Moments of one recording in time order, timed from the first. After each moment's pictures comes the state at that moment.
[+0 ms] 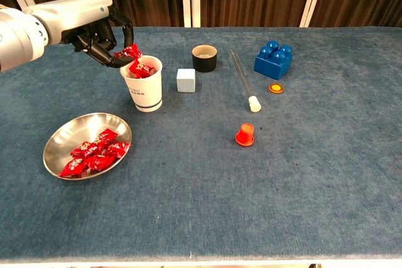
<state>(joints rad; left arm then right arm) -0.74 -1.53 -0.26 -1.59 1.00 0.99 0.45 0.13 -0.95 0.09 -1.66 -1.45 1.41 0.21</state>
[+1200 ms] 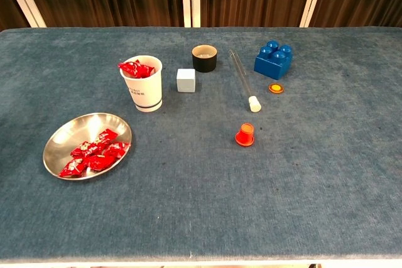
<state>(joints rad) -0.30 -1.28 0.00 -1.69 1.28 1.52 0.21 0.10 -0.98 0.07 -1.58 -1.53 1.47 0.30</state>
